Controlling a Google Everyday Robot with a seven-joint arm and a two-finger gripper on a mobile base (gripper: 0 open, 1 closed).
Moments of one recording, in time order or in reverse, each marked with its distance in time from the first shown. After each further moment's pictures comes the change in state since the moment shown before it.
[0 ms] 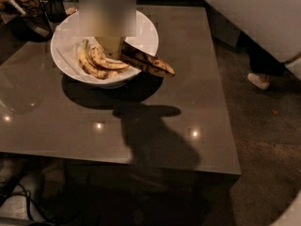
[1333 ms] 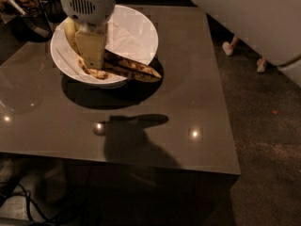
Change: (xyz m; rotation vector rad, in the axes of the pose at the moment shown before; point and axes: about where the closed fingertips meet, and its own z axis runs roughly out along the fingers) arm -0.030 0.045 -0.014 -0.048 -0.036 -0.163
